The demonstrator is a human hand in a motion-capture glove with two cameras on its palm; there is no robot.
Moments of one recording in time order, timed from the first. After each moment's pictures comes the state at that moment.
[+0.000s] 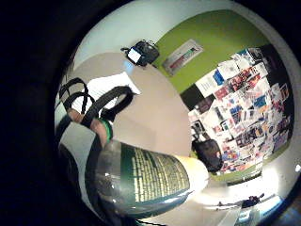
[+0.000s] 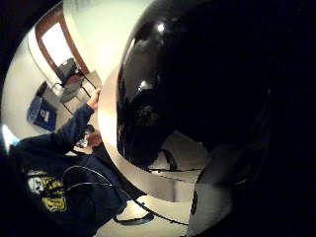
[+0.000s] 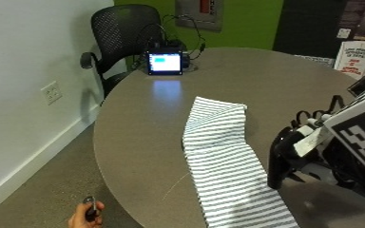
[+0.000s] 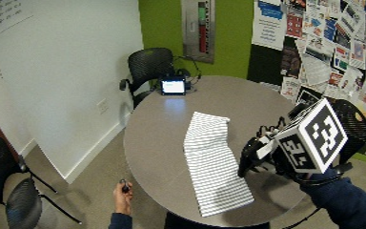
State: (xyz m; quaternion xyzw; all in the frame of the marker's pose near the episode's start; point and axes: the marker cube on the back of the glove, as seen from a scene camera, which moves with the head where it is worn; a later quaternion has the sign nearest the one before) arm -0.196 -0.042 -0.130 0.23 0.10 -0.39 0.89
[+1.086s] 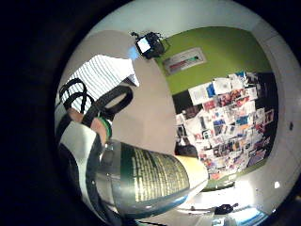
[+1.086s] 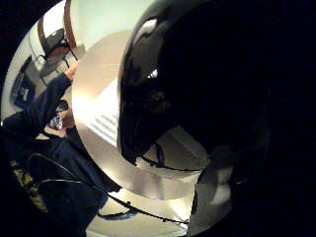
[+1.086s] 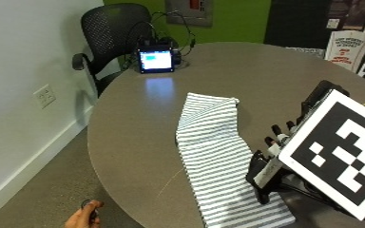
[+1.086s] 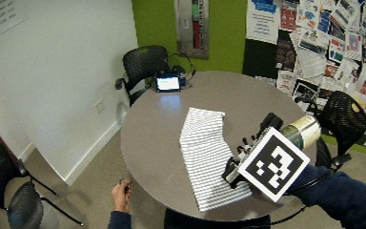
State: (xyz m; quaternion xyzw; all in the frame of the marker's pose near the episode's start) arm -0.233 -0.029 -0.097 0.25 0.26 -0.47 0.80
